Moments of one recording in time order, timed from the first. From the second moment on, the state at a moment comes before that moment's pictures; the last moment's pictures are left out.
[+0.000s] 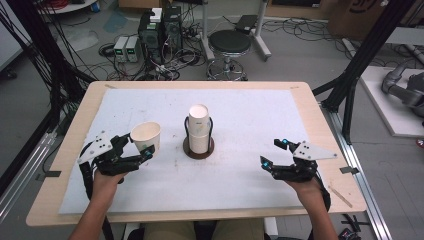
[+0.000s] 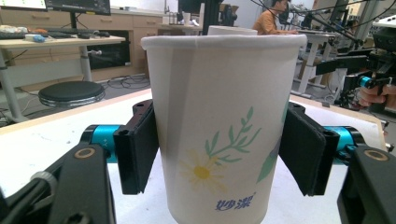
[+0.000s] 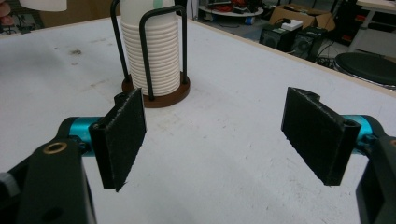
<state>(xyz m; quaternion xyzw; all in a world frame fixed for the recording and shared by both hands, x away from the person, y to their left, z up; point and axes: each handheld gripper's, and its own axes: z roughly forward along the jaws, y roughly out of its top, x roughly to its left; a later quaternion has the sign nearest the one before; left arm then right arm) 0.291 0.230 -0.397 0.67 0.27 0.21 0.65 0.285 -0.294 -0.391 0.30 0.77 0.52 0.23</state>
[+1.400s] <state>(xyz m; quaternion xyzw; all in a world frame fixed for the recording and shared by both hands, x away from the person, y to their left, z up) 0.347 0.248 -0.435 0.67 0.35 0.24 0.61 0.285 -0.294 -0.398 0.30 0.77 0.52 0.22</state>
